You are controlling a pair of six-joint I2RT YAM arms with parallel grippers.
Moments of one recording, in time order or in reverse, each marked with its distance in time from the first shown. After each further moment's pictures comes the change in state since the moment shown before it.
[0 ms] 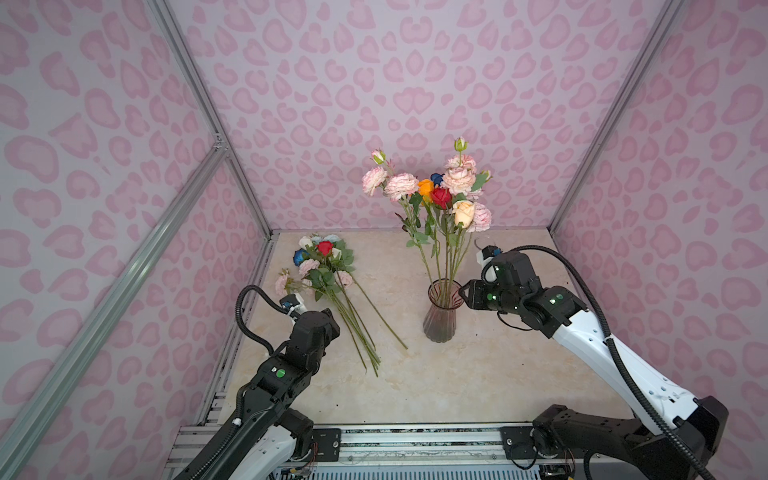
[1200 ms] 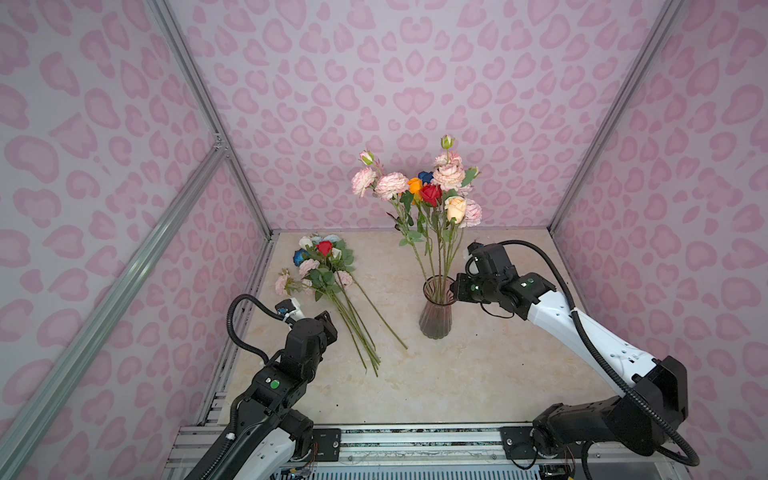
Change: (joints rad) left arm 0.000 -0.087 -0.041 0.000 0.005 0.000; right arm -0.006 0.183 0.066 0.082 -0.008 0.041
